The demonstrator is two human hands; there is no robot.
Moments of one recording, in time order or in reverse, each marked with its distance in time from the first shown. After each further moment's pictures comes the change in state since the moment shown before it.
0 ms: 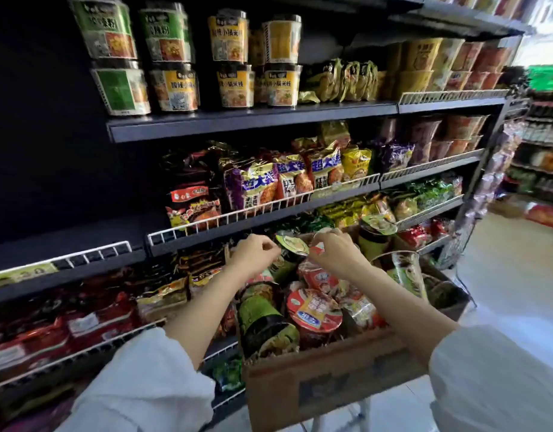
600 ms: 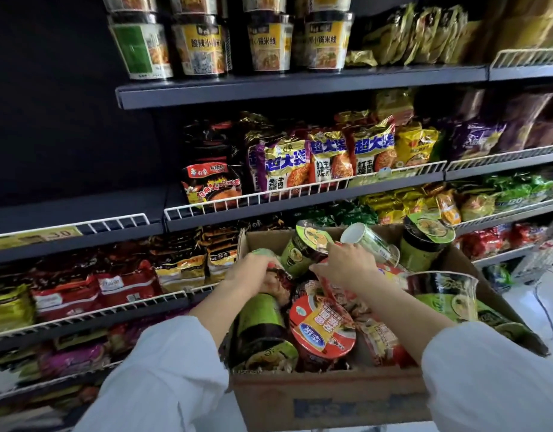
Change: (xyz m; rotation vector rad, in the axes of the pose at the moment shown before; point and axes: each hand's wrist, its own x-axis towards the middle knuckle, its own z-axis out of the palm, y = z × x) left_hand 0.038 -0.056 0.053 0.421 -0.092 -0.184; right_hand 0.069 0.037 0.044 -0.291 -0.172 -0.052
